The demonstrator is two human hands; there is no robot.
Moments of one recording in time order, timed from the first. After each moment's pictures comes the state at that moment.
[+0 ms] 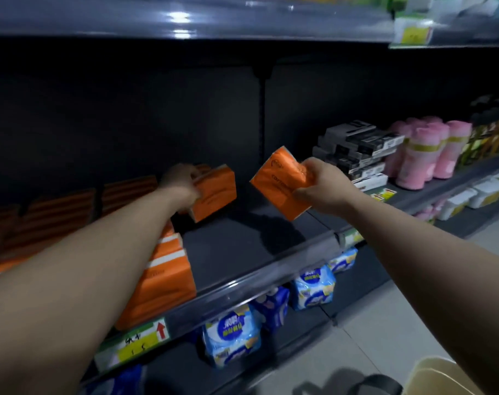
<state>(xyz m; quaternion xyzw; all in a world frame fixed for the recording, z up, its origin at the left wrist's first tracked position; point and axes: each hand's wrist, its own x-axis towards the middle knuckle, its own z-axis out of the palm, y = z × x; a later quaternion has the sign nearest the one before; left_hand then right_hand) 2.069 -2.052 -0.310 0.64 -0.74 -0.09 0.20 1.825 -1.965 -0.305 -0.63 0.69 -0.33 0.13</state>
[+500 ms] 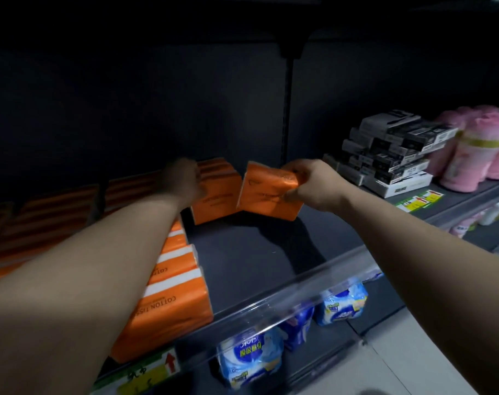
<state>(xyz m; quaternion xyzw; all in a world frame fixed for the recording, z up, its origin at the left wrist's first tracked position) 2.098 -2.112 -0.340 0.63 -0.74 -0.03 0.21 1.862 -2.040 -0.328 -0.67 0.64 -0.31 0.21</state>
